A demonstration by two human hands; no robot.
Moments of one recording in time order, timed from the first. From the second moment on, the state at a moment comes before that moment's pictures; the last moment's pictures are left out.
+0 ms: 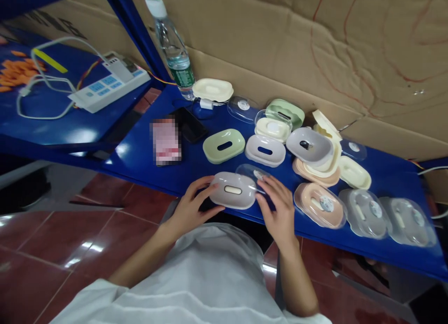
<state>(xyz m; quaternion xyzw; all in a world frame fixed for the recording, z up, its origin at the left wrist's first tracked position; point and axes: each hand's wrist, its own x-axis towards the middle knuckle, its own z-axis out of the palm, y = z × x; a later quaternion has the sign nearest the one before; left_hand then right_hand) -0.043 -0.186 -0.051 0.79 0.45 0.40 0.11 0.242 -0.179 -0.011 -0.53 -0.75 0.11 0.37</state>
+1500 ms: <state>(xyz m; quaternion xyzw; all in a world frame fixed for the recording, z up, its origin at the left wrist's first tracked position) -0.029 -0.191 -0.058 0.79 0.45 0.37 0.17 0.238 -0.184 -0.031 -0.37 -0.89 0.08 0.25</state>
